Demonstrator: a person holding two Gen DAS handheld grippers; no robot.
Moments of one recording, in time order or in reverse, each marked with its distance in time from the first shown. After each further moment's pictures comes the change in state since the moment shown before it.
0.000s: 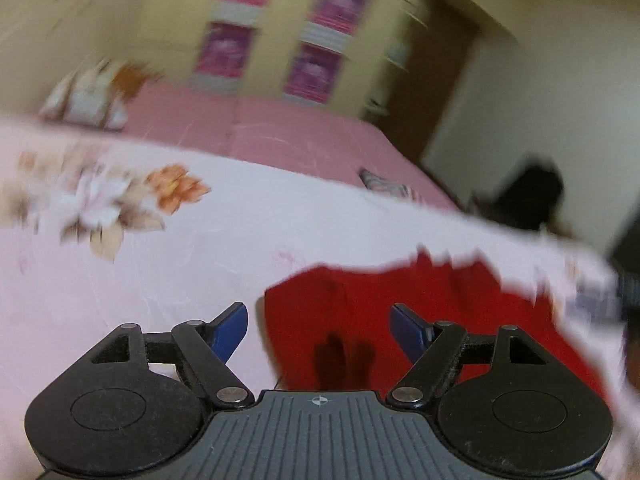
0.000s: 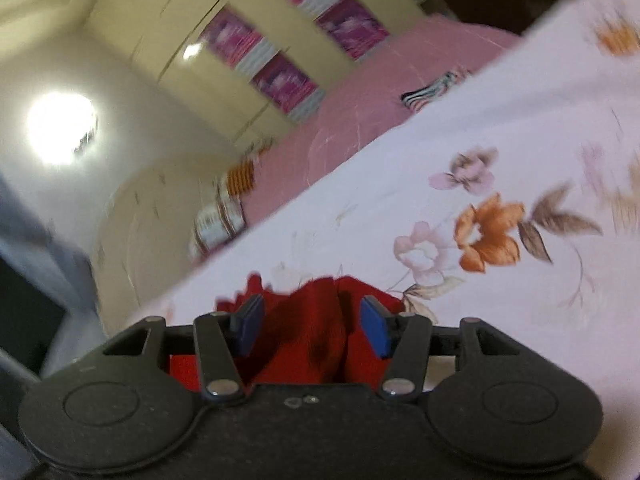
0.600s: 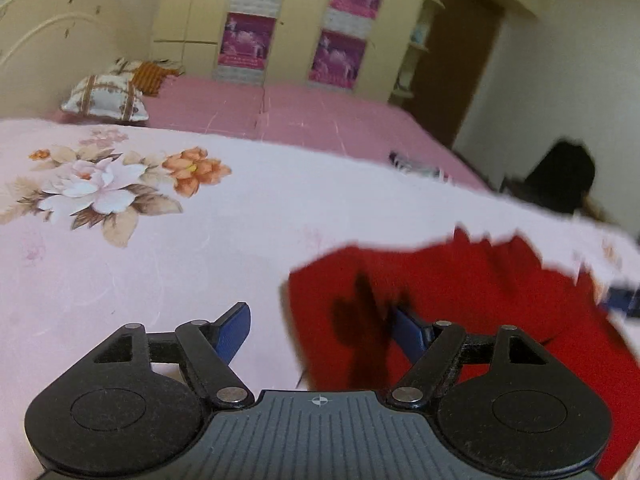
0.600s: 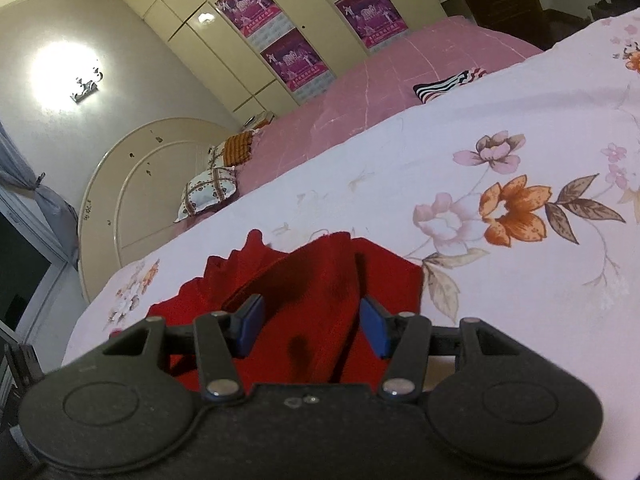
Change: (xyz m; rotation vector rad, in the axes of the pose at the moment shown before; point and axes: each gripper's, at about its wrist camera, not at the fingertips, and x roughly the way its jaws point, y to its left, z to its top) left arm 0.031 0.012 0.003 -0.057 0.024 0.093; right arm 0.010 0.018 -0.018 -0.082 0.039 -0.037
